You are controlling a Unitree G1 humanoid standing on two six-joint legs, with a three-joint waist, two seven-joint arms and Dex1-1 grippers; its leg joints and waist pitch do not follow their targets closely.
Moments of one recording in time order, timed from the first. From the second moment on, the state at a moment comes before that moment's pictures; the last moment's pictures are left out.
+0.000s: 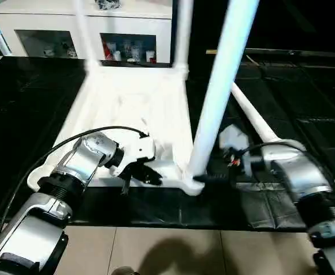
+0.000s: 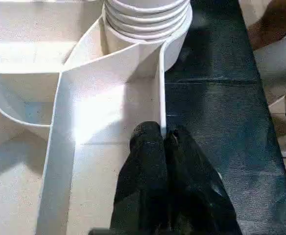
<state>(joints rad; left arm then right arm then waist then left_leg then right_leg) -0.74 0.42 -0.39 0.70 0.08 0.01 -1.44 -0.59 -0.42 0.24 0.53 0.10 0.08 1.32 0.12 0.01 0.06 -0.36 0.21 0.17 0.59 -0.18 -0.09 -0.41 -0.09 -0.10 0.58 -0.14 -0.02</state>
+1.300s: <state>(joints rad) -0.75 0.32 -0.29 0.74 0.07 0.24 -1.22 -0.48 -0.31 0.10 0.49 0.14 0.28 1.02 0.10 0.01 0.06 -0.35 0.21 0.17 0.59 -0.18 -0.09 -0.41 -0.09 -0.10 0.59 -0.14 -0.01</state>
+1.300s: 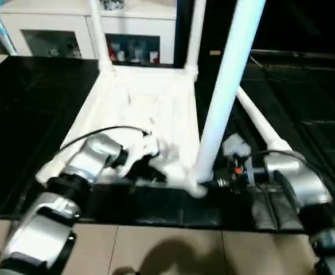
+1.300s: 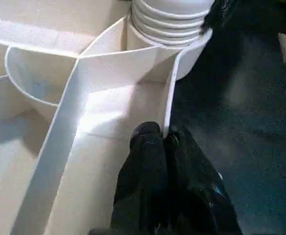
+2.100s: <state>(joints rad) -0.76 0.19 -0.20 0.71 0.07 0.35 -0.91 -0.50 -0.03 -0.04 0.47 0.05 0.29 0.40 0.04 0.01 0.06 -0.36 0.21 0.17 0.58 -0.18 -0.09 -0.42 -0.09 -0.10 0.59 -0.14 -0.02</state>
